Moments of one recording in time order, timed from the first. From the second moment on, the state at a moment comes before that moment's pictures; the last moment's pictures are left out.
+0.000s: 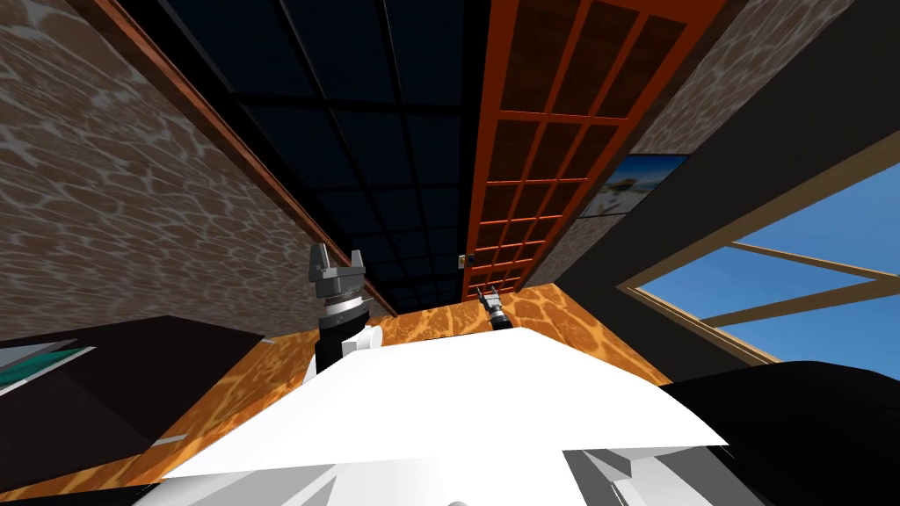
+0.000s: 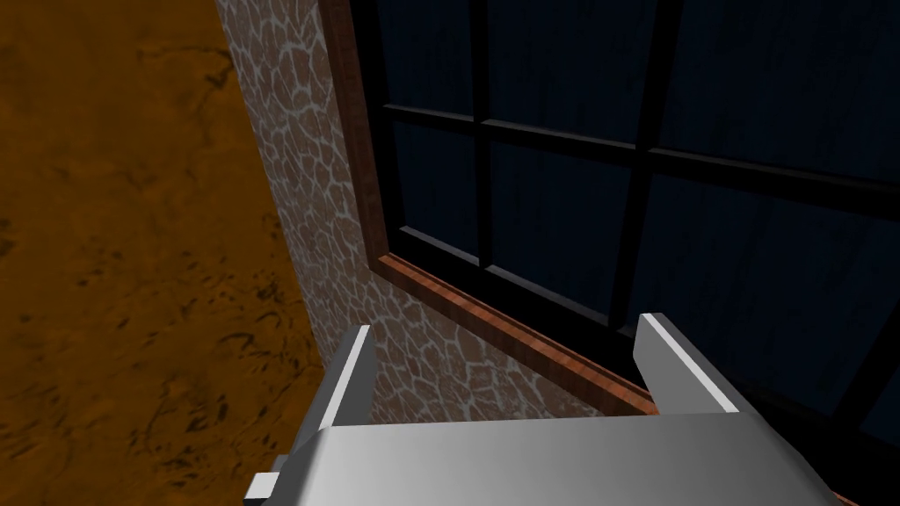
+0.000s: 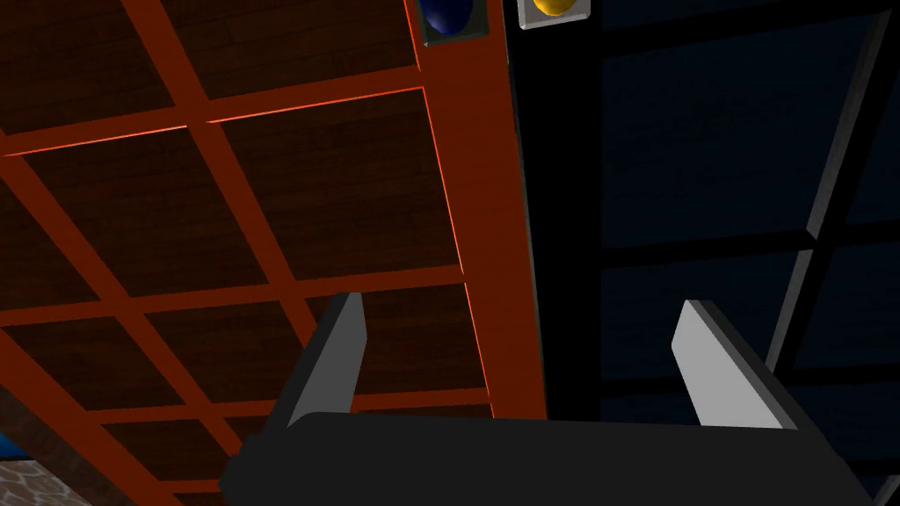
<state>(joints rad) 0.30 -0.05 0.01 -1.23 0.19 -0.72 1.19</state>
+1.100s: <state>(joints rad) 0.25 0.01 0.00 -1.04 0.23 -0.78 1.39</state>
